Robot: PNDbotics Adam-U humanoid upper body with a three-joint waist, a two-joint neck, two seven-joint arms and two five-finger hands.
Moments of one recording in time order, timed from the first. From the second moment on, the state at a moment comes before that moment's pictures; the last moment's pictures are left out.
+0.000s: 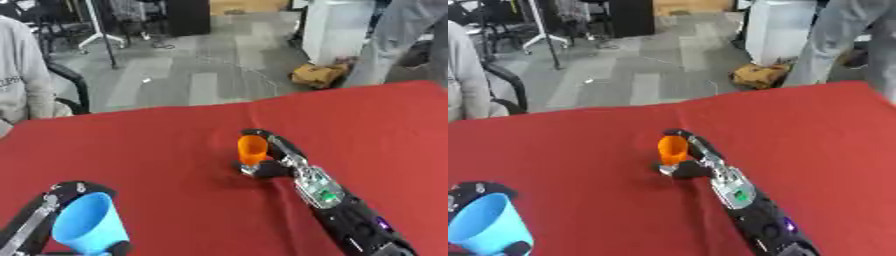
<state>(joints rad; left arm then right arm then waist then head) -0.39 0.31 -0.24 -1.78 -0.12 -0.08 -0.25 -0.91 -0.29 0.12 -0.72 0.07 -0.29 0.14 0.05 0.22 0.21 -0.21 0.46</state>
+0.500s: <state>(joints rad) -0.39 0.31 -0.24 -1.78 -0.12 -0.08 -0.25 -0.90 -0.27 0.12 -0.70 0.07 -0.29 0.13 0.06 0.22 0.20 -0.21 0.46</state>
